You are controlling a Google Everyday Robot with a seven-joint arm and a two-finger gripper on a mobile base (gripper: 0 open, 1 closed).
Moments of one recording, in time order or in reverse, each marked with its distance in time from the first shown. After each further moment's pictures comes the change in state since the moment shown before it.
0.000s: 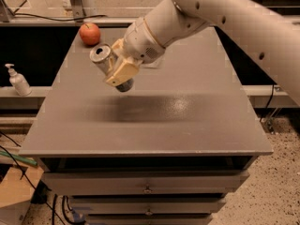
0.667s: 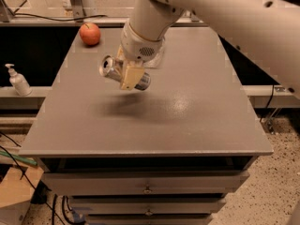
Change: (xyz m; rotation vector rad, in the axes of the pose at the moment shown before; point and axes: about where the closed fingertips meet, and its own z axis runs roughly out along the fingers) arm 0.045 -0.002 -0.008 -0.015 0.459 -0.044
